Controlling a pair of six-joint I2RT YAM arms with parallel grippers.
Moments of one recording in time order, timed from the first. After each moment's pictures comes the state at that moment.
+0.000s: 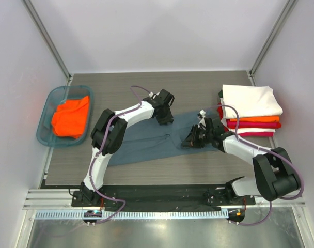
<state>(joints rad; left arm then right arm) -0.68 2.20 1.68 -0.51 -0.03 -0.91 0.35 1.35 0.58 -0.07 -0.47 0.65</state>
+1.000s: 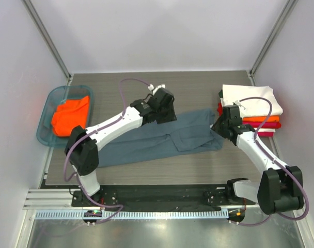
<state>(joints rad) -0.79 1.79 1.56 -0.58 -0.14 -0.84 0.16 1.18 0.74 -0.39 0.16 0.70</state>
